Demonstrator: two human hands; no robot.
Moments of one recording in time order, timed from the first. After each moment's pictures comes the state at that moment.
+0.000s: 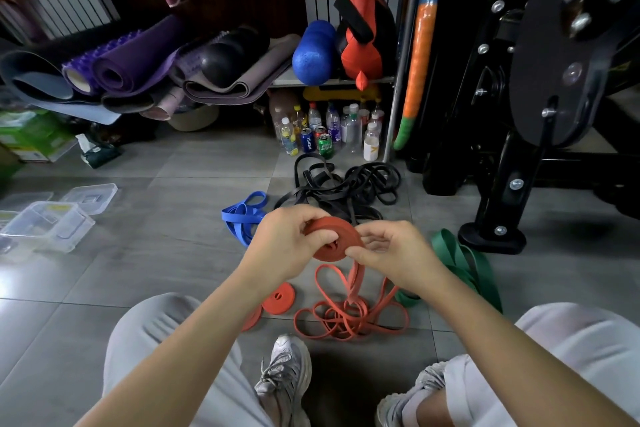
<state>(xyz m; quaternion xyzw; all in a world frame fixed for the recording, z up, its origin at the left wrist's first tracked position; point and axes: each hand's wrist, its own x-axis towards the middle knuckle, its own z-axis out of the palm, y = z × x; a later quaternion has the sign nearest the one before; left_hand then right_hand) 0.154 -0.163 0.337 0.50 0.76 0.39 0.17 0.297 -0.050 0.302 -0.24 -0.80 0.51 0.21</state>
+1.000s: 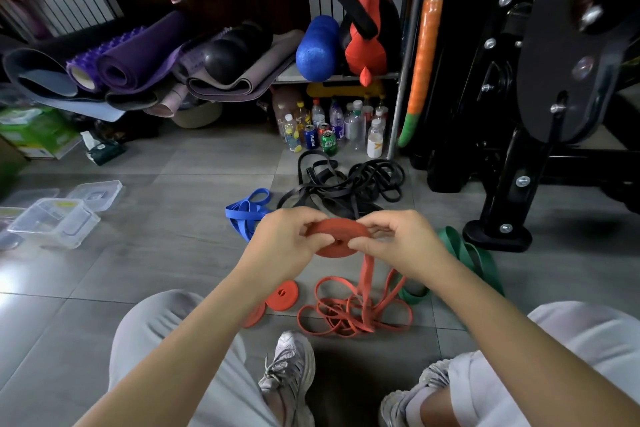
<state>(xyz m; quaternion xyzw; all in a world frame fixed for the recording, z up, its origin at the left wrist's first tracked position) 0.148 -0.169 0.333 0.49 0.78 0.35 0.16 0.294 -0.042 0.311 -0.25 -0.85 0.44 0.17</state>
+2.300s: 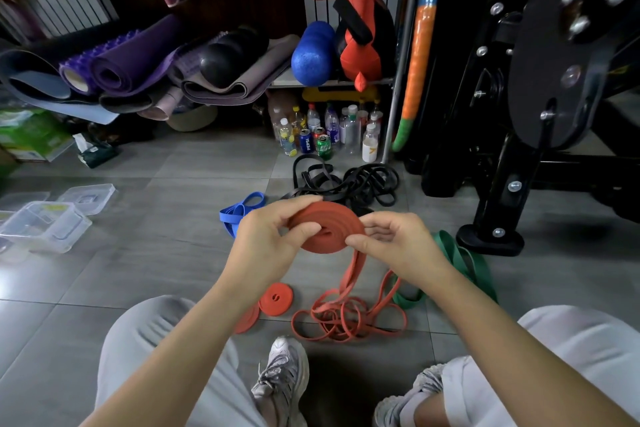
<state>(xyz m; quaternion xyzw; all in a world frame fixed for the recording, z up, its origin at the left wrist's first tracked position) 0.151 -0.174 0.341 0.47 0.73 0.49 0.11 0.295 -0.045 0.313 -0.25 -0.76 0.56 0.23</state>
